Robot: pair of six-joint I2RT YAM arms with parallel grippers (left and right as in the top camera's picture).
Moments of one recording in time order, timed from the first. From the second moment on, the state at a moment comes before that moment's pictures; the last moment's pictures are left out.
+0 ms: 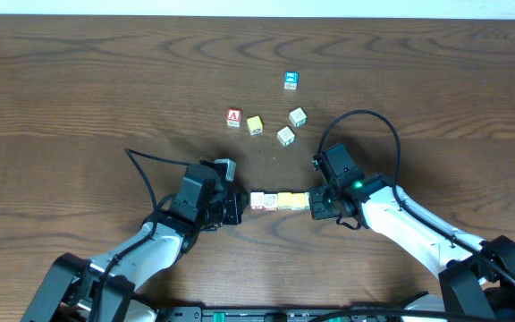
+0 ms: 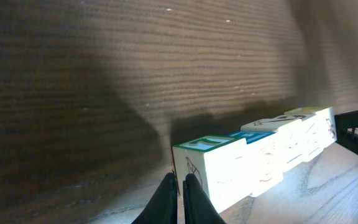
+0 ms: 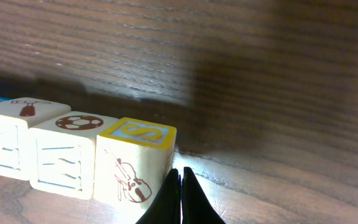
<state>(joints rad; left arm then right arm) -0.43 1.44 0.39 0.18 0.39 -0.54 0.51 1.54 0.76 -0.51 -0.04 0.38</state>
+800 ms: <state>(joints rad) -0.33 1.54 0.55 -0.13 0.48 -0.42 0.51 1.54 0.76 -0.51 -0.05 0.47</state>
